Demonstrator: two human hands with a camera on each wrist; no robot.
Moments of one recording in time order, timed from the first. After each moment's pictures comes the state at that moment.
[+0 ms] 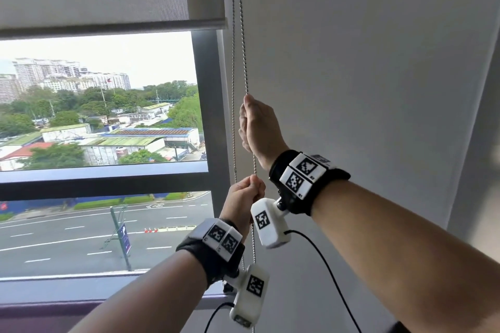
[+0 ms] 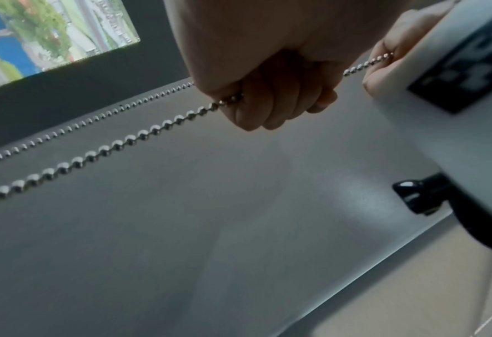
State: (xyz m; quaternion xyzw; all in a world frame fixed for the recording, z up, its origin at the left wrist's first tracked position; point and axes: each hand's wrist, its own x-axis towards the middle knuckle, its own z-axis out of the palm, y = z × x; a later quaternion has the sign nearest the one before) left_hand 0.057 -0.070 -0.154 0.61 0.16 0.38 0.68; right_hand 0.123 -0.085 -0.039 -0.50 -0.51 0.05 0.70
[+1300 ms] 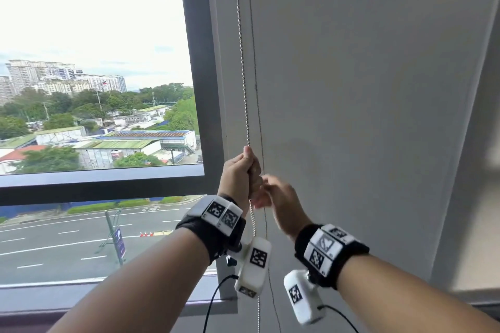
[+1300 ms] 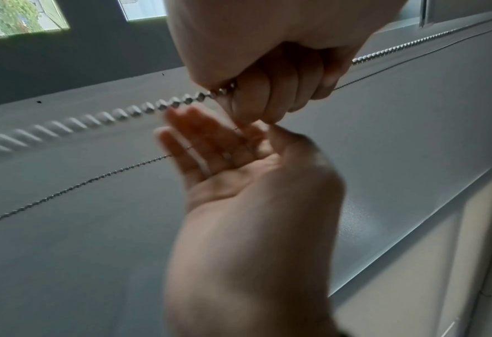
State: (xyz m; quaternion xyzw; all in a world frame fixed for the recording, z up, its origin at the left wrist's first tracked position) left_hand 0.067 -0.067 -0.109 0.56 0.08 0.42 0.71; right_hand 0.151 -0.125 -0.170 -0.55 -0.52 0.11 0.65
